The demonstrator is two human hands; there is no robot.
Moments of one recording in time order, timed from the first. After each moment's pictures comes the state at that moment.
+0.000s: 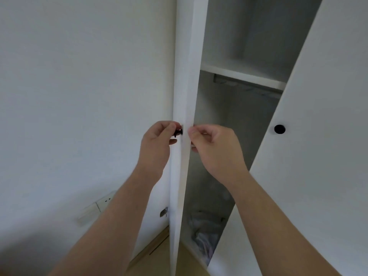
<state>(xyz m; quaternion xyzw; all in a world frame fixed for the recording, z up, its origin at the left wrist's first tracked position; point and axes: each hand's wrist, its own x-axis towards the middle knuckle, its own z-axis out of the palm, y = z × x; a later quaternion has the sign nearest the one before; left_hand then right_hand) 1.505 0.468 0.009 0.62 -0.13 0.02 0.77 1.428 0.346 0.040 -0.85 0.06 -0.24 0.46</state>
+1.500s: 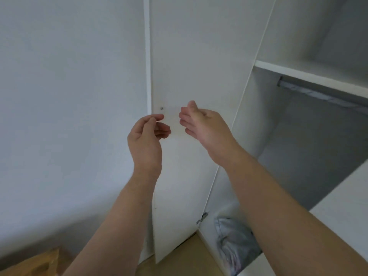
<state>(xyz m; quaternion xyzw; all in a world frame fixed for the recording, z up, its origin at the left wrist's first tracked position) 1.584 0.617 -0.009 0.52 0.01 0.21 0.83 1.574 0.489 0.042 -0.80 -0.01 -0.06 0.60</state>
